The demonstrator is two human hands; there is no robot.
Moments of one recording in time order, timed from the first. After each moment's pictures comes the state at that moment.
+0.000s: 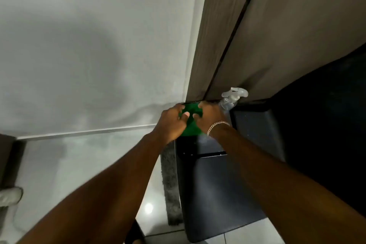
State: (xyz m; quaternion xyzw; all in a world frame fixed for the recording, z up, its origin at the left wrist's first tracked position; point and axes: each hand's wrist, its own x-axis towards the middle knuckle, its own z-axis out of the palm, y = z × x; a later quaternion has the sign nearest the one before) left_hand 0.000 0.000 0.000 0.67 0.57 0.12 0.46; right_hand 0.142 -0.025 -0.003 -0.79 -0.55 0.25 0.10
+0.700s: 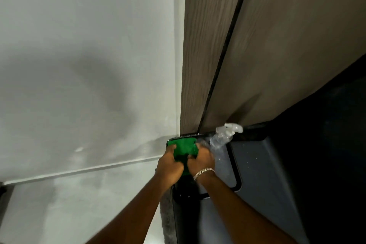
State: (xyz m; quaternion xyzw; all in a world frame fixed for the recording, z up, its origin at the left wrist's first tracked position) left_hand 0.019 -0.005 -0.030 0.54 0.63 0.12 0.55; right_hand 0.124 -0.030 -0.045 -0.84 -0.34 0.35 0.25
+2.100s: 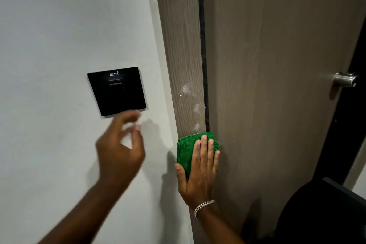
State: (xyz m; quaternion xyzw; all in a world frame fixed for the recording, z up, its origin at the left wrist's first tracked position) left_hand -0.020 0.080 0.431 0.72 0.29 0.64 0.05; right_hand 0.131 0.071 0.280 -0.67 -0.50 -0.23 0.50
